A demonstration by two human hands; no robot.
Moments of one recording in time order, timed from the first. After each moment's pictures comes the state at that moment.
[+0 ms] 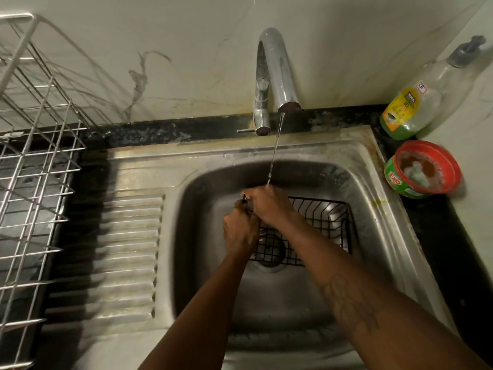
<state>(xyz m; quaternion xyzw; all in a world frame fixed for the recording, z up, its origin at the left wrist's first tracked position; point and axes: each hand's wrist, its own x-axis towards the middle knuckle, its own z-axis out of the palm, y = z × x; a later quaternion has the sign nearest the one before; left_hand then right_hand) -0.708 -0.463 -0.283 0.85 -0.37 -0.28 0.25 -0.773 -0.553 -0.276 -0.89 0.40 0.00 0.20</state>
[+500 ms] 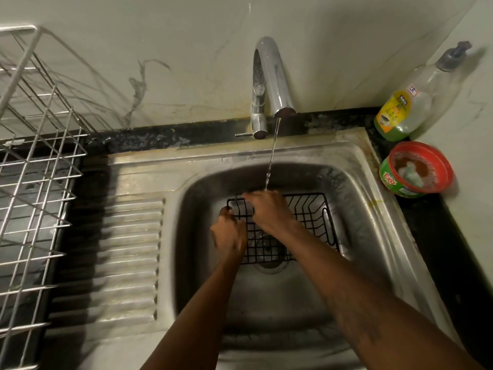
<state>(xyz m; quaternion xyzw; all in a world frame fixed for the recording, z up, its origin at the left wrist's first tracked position) -0.689 -0.450 -0.281 0.88 -0.31 -0.26 0.25 -0.779 -0.537 -0.282 -0.89 0.42 -0.03 0.17</state>
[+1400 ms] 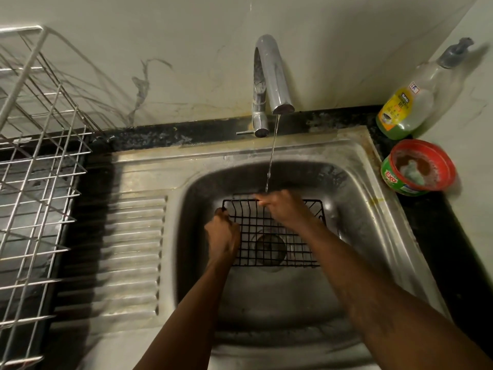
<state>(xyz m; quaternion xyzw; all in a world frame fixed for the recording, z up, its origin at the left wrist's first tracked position) -0.675 -0.435 -0.276 0.87 -0.35 -0.27 0.22 -0.818 -0.554 -0.278 -0.88 0.40 -0.03 0.28</state>
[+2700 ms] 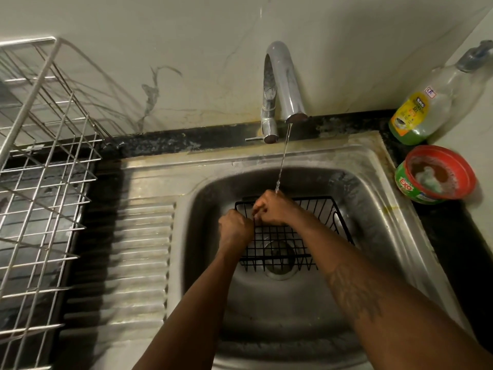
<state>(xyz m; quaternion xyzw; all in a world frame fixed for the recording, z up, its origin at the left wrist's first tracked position) -0.671 -0.473 -0.259 0.88 -0.25 -0.36 0.16 -0.775 -0.574 -0.290 -0.81 0.43 0.08 0.39</state>
